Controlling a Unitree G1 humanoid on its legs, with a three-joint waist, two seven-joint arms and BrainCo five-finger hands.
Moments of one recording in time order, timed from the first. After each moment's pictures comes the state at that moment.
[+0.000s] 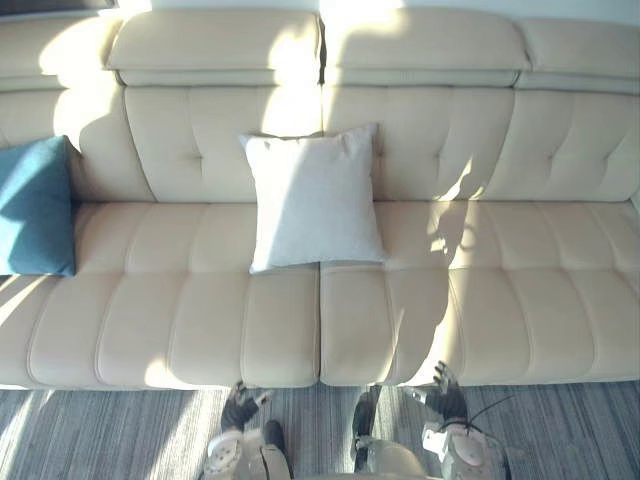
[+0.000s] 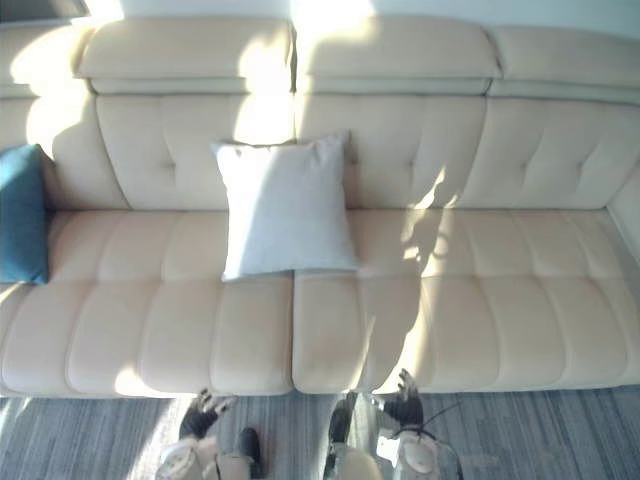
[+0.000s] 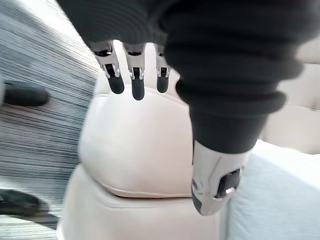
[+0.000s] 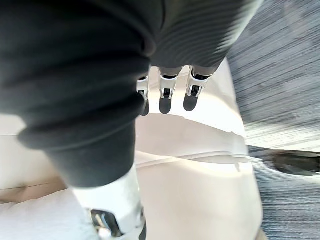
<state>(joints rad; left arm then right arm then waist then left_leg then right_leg) 0.12 0.00 0.14 0.89 -0.18 -0.19 0.08 0.19 0.00 -0.16 0.70 0.05 -0.18 -0.09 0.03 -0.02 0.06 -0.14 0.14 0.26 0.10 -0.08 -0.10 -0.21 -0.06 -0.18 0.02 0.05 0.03</state>
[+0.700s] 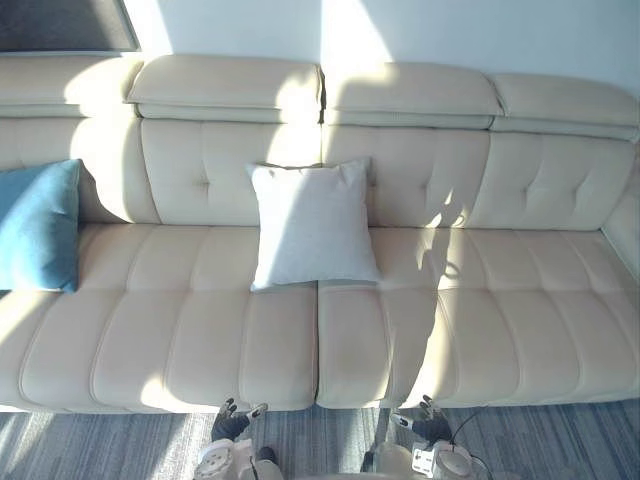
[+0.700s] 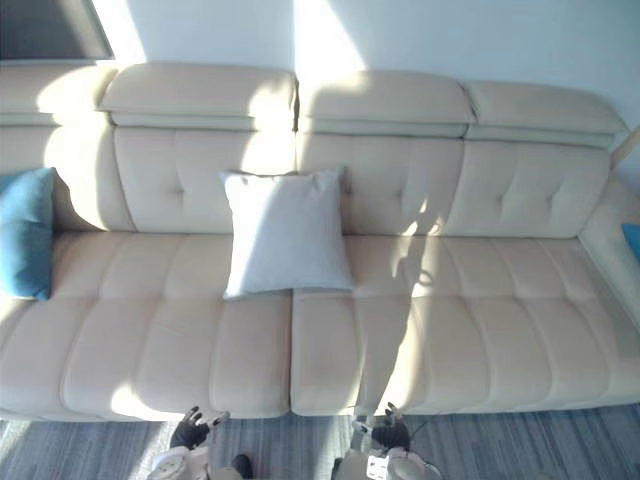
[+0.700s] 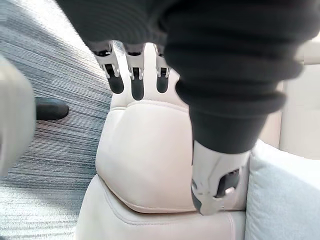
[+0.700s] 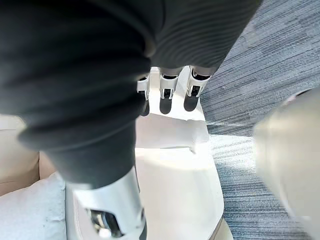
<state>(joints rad) 0.07 0.03 0.18 0.93 -0.12 -0.15 0.09 0.06 0.00 -0.15 0.84 0.04 -0.13 -0.10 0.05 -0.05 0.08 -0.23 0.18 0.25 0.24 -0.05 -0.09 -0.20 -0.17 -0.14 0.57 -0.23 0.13</state>
